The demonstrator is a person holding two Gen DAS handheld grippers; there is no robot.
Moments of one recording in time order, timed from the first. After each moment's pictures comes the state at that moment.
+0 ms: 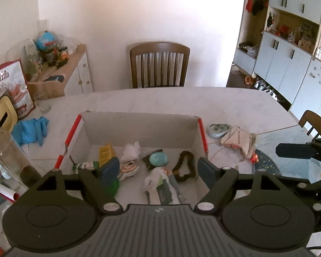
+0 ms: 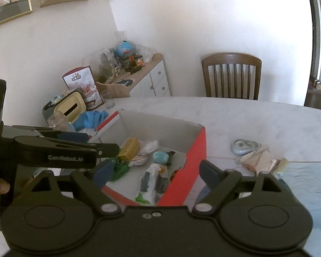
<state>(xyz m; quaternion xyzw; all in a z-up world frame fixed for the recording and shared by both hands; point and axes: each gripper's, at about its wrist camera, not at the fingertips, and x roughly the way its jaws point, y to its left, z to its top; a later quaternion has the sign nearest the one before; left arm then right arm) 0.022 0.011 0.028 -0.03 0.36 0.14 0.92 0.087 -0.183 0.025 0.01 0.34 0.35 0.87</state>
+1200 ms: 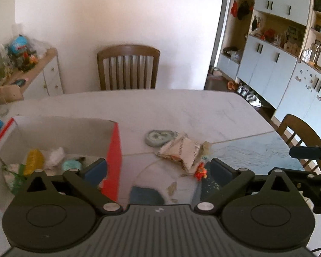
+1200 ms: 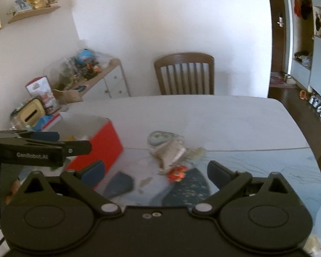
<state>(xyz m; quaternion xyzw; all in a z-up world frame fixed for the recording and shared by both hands) 0.102 -0.118 -0.017 -0.05 0.35 0.10 0.93 0.132 -0.348 -0.003 0.01 0.34 0.27 0.90</state>
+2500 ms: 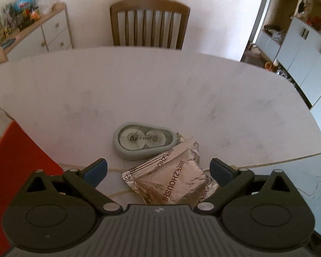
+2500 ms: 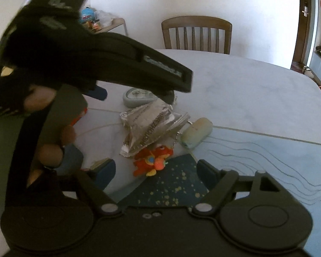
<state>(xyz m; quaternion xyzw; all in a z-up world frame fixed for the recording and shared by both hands) 0.289 -0.120 -0.133 -0.11 0.45 0.20 0.87 0.227 -0.311 -0.132 -0.05 0.40 0.32 0.86</state>
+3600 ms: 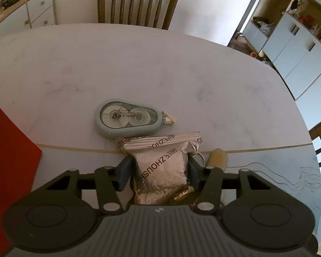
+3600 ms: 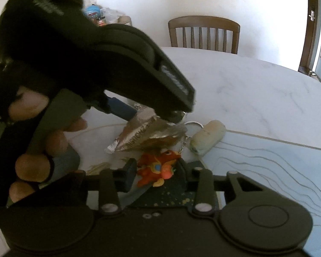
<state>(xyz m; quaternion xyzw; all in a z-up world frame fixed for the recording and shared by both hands) 0.285 -0.113 -0.144 -0.16 0.47 0.14 0.86 0.233 -0.305 -0.141 -0.06 0.39 0.33 0.86</state>
